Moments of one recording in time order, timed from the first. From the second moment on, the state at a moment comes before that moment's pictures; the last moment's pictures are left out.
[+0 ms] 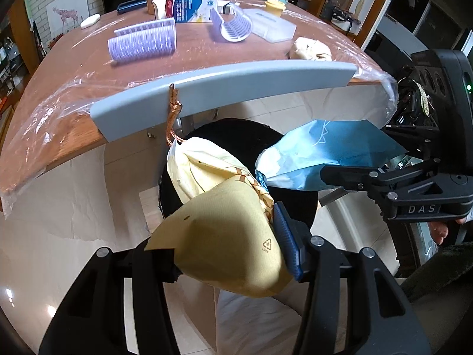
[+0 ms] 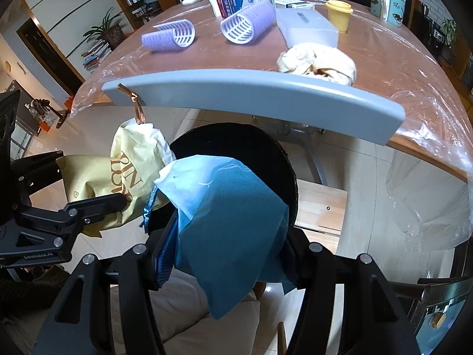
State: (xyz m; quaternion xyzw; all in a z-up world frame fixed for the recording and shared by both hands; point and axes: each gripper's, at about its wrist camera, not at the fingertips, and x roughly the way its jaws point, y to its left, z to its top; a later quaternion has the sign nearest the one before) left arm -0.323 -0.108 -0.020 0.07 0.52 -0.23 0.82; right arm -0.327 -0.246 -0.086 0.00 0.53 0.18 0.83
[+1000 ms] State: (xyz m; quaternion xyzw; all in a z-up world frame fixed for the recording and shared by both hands) left arm -0.287 -0.123 -0.072 0.12 0.55 -0.20 0.80; right arm -0.293 -0.236 -0.129 0.01 0.57 0.14 0.81
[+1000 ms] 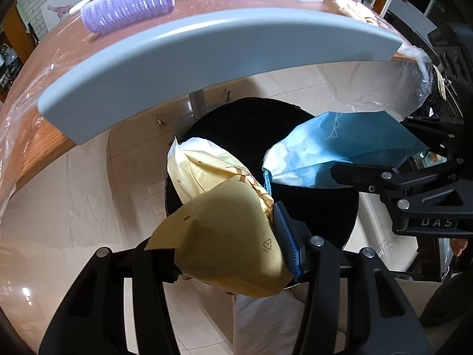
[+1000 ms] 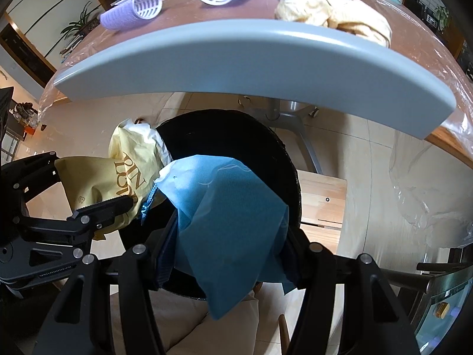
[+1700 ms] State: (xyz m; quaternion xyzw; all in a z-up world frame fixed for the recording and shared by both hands) left arm -0.279 -0.116 -0.063 0.10 0.54 -0.19 0.81; right arm -0.302 -0.250 -0.111 0.01 0.53 0.14 0.83
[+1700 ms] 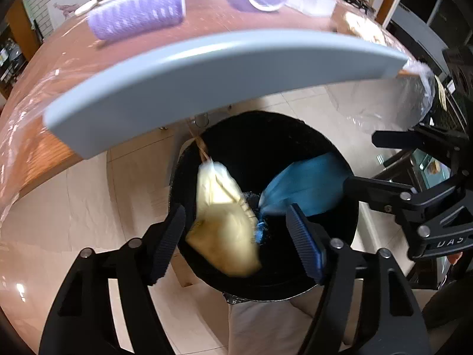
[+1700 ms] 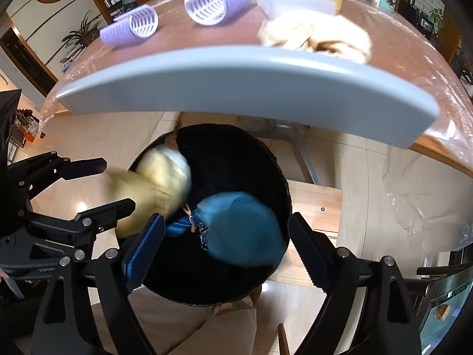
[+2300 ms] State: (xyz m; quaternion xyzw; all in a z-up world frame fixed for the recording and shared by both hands) left arm -0.275 -0.068 0.064 0.01 0.39 -0.18 0.90; right arm -0.303 -0.294 0.032 -0.02 0.35 0.09 0.93
